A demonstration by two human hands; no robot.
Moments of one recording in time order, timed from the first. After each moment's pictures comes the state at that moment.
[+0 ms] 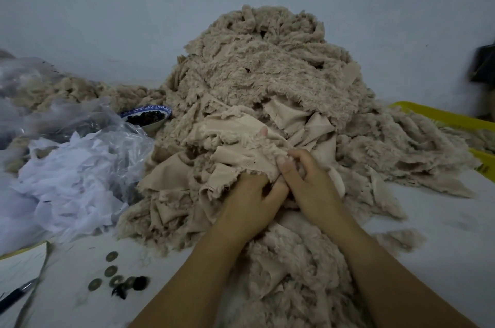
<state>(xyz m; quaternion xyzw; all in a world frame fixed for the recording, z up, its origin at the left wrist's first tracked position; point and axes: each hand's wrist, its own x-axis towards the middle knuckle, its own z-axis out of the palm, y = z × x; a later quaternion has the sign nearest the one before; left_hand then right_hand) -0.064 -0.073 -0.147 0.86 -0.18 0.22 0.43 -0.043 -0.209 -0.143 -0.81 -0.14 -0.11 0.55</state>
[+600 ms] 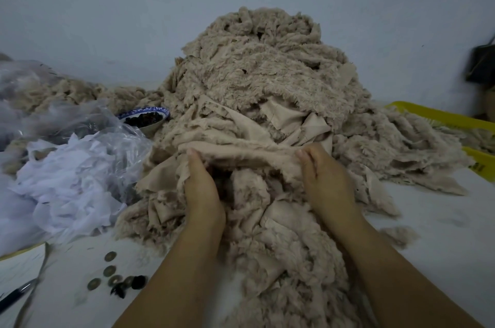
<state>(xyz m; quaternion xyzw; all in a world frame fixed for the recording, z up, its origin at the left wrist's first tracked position) -0.050 -0.047 -0.133 0.43 0.23 0.22 0.85 -0.032 -0.229 -0.143 -0.88 -0.12 -0.29 0.36</state>
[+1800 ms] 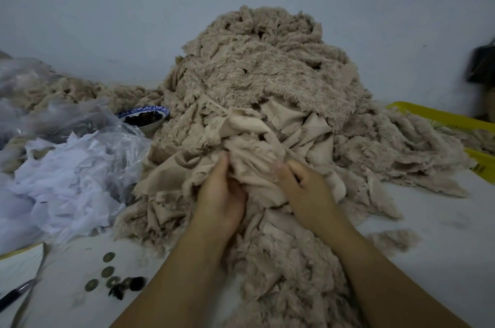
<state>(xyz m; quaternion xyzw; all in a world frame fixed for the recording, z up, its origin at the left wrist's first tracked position) -0.054 -0.059 -0.127 0.38 0.10 0.02 0.92 -0.049 -0.205 -0.143 -0.80 -0.20 -0.17 0.54</state>
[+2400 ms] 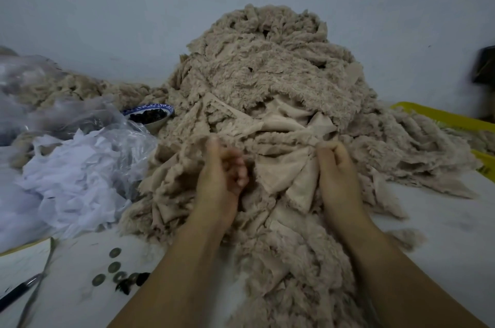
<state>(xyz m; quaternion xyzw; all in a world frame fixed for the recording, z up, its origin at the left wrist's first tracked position) -0.051 -0.045 -0.131 0.50 0.05 0.12 0.86 -0.033 -0.220 -0.140 -0.71 -0.04 -0.22 0.67</state>
